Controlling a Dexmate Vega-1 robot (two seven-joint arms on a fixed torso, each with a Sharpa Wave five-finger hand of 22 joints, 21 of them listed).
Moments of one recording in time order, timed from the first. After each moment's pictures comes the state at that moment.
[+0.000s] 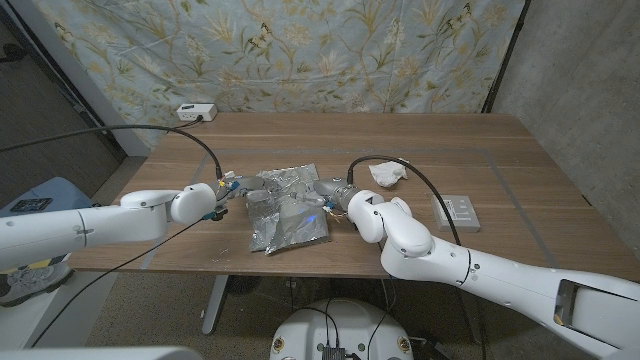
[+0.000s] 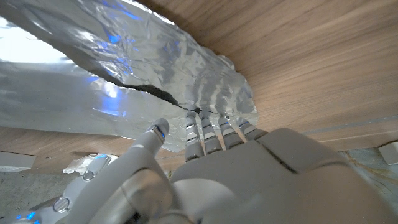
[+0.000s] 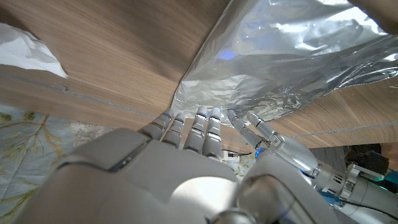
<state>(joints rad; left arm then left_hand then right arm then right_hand) 0.28 1.31 1.39 -1.91 0.07 0.22 0.07 0.33 0.19 0.70 -0.03 0.24 0.33 -0.05 0.18 0.18 0.18 -0.05 0.20 0.19 0.08 -0.02 0.19 0.17 -0.06 0.00 0.21 0.18 -0.61 -0.61 -1.17 -2.14 -0.80 -0.84 0.41 0.11 0.12 0.14 0.13 0.30 0.33 -0.07 0.19 0.18 0.28 -0.07 0.18 0.18 0.02 -0.01 0.19 0.18 0.02 -0.03 0.19 0.17</state>
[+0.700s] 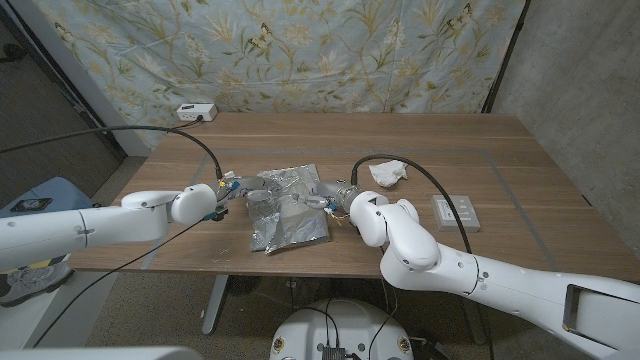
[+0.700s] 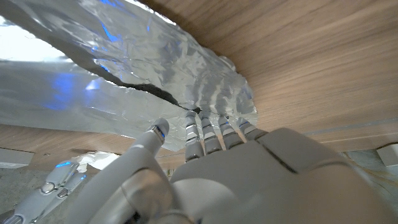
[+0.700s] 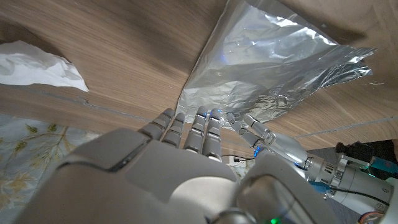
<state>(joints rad) 0.28 1.30 1.39 -1.91 0.06 0.22 0.09 0.33 0.19 0.70 -0.03 0.24 0.33 -0.05 0.18 0.18 0.18 -0.05 0.20 0.19 0.08 -0.02 0.19 0.17 -0.06 0.00 0.21 0.18 -0.61 -0.61 -1.22 -2.27 -0.86 -0.97 0.51 0.11 0.11 0.16 0.14 0.30 0.33 -0.06 0.19 0.18 0.28 -0.08 0.18 0.18 0.02 -0.01 0.20 0.18 0.02 -0.03 0.19 0.17</state>
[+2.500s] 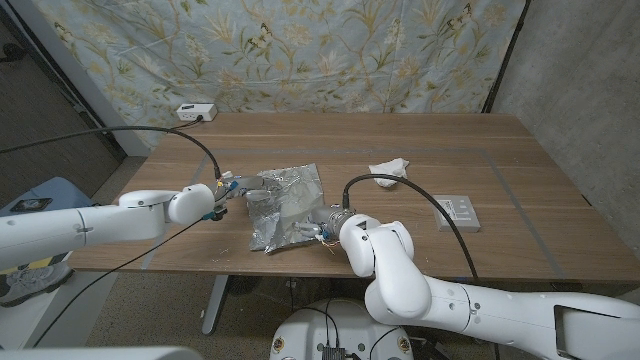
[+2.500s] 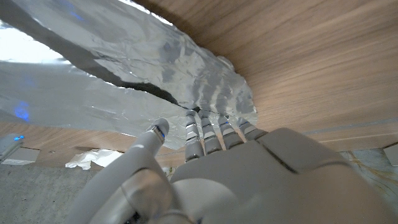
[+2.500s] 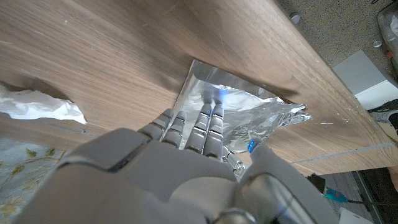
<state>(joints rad) 0.29 1.30 1.37 -1.87 0.06 0.17 0.12 0.33 0.18 0.70 -0.03 0.24 0.33 -0.04 0.18 0.18 0.18 -0.05 0.20 0.19 0.08 -0.02 0.19 0.17 -0.06 0.00 0.21 0.18 -0.68 -0.54 -1.32 -2.30 -1.21 -1.15 0.87 0.15 0.13 0.28 0.15 0.34 0.39 -0.08 0.20 0.18 0.34 -0.11 0.19 0.18 0.05 -0.02 0.20 0.18 0.02 -0.03 0.19 0.17</state>
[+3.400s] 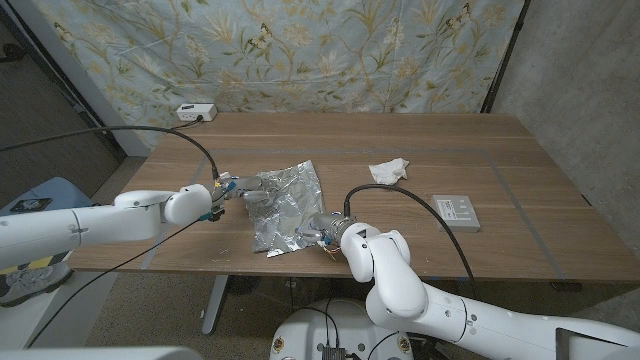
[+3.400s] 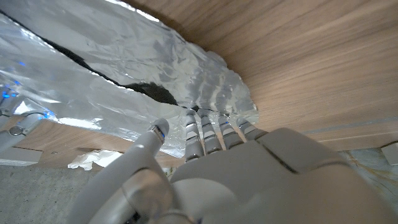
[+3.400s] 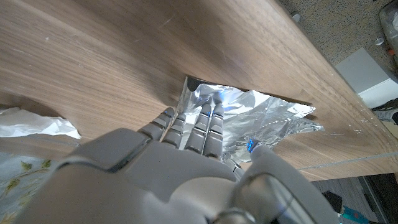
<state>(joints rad) 0.29 1.32 1.37 -1.87 0.06 0.15 0.13 0.33 0.18 0.70 -0.03 0.24 0.33 -0.04 0.18 0.18 0.18 -0.05 0.20 0.19 0.08 -0.02 0.19 0.17 -0.06 0.00 0.21 0.18 -0.79 -0.53 -1.21 -2.23 -1.14 -1.02 0.74 0.15 0.13 0.30 0.15 0.35 0.42 -0.09 0.20 0.18 0.36 -0.12 0.19 0.18 0.07 -0.04 0.21 0.18 0.04 -0.03 0.19 0.17</state>
